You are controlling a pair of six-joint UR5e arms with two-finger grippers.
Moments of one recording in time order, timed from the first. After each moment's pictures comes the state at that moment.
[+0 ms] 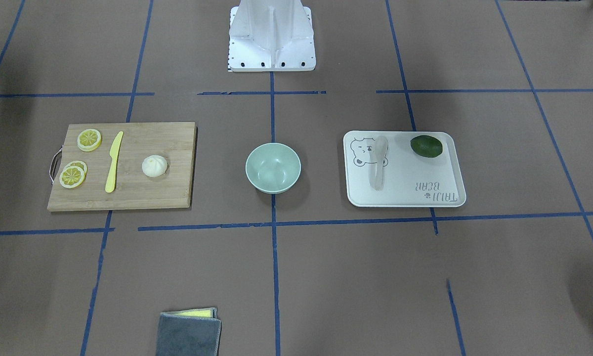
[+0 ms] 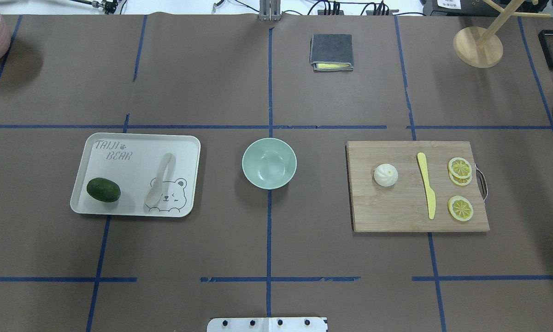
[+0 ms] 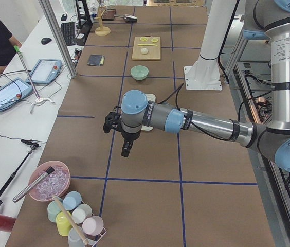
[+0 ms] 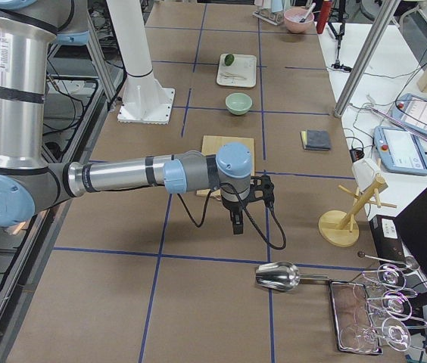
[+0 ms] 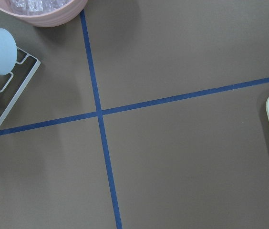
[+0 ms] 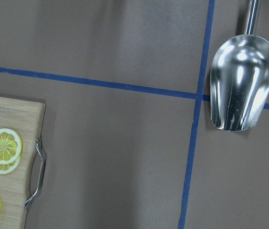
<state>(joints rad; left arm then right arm) -1.52 -1.44 -1.91 -1.64 -2.41 -0.02 1.52 -1.70 1.85 -1.54 2.39 0.03</state>
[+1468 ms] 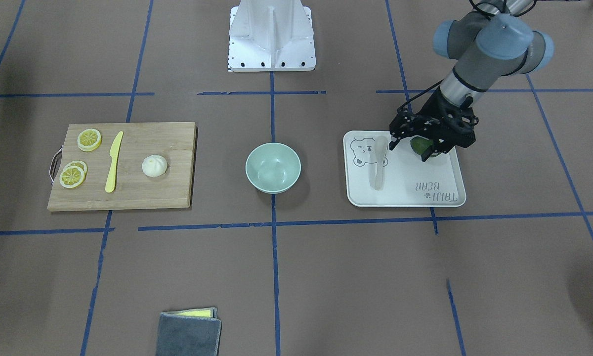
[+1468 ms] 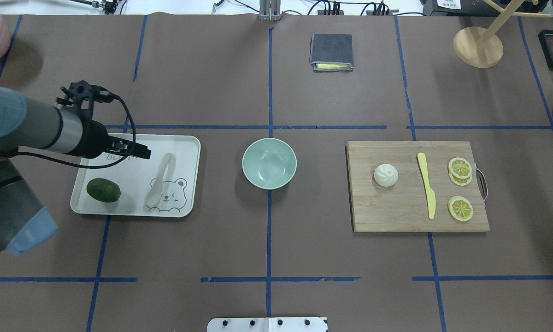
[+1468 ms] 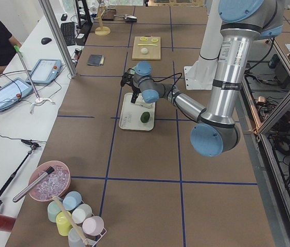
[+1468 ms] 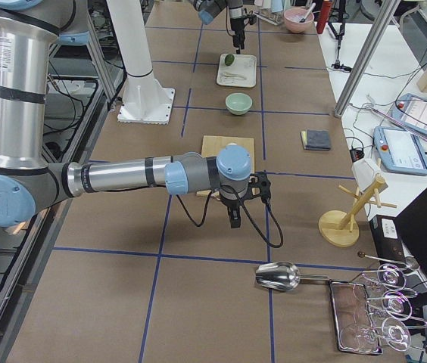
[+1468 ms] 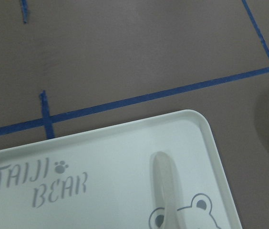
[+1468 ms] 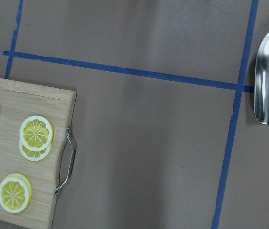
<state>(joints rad) -0.73 -1.80 -1.79 -2.13 -1.98 -0.93 1.48 -1.71 1.85 -1.52 2.48 0.03</state>
